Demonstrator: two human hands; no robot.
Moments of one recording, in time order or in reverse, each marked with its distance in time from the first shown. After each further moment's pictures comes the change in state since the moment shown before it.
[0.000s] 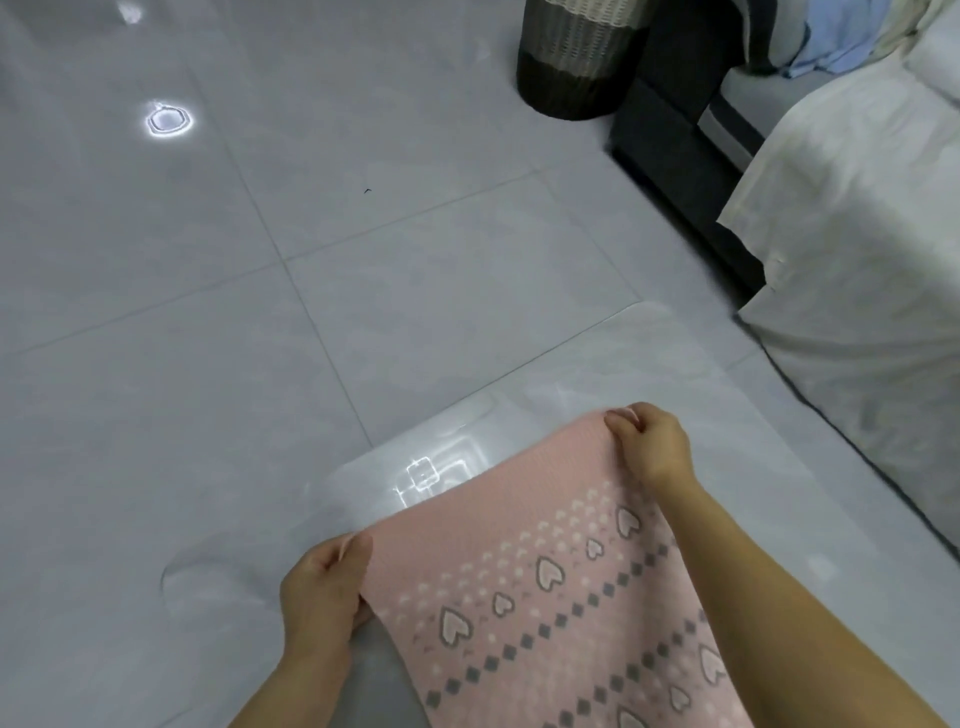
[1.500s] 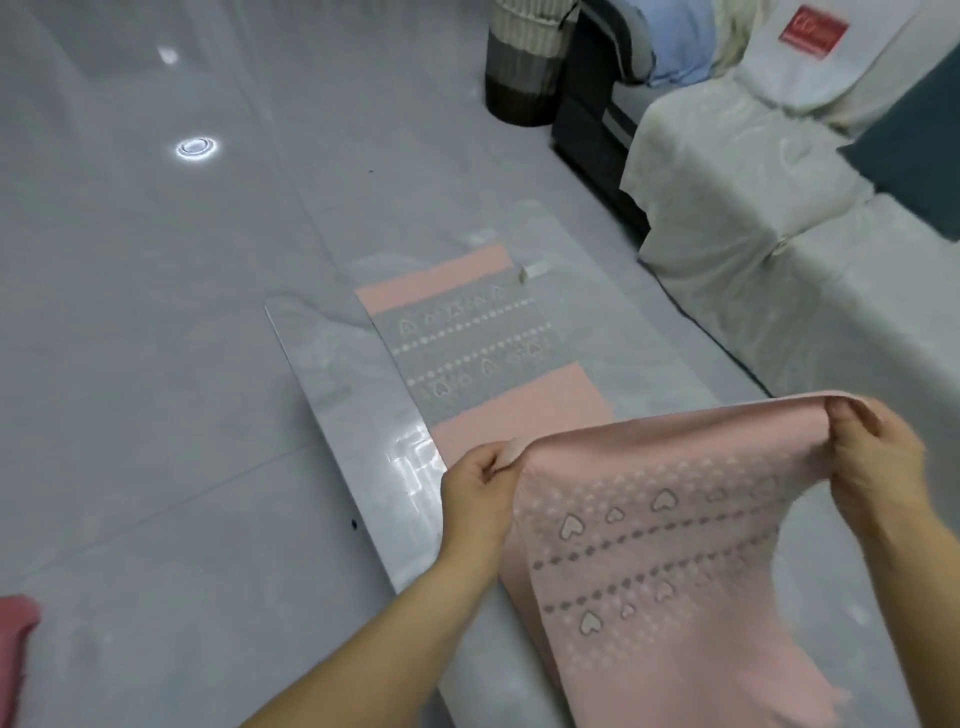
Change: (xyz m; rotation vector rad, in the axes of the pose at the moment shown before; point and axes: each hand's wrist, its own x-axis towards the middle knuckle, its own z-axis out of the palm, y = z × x) left_hand -0.480 -0.131 -0.044 -0.109 -0.355 0.314; right_hand -0.427 0.192 -0.358 0.591 0.467 0.031
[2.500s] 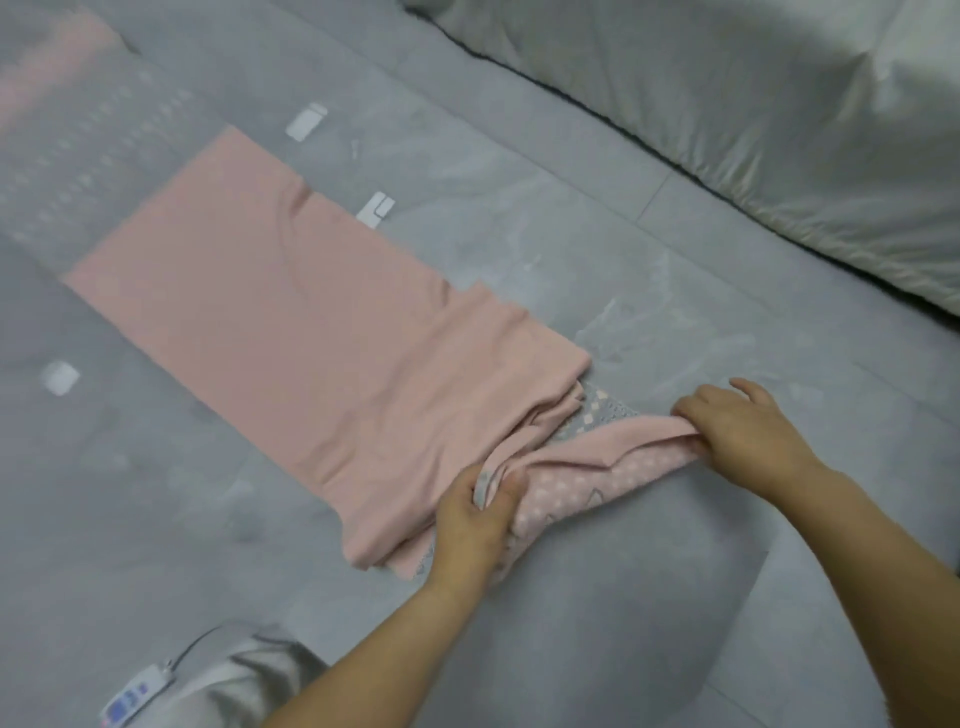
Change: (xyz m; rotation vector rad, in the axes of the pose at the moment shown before) left_hand -0.255 -0.318 0.182 0.389 -0.368 -0.135; right_hand -0.071 0.335 -0.363 -1.306 -0.743 -0.285
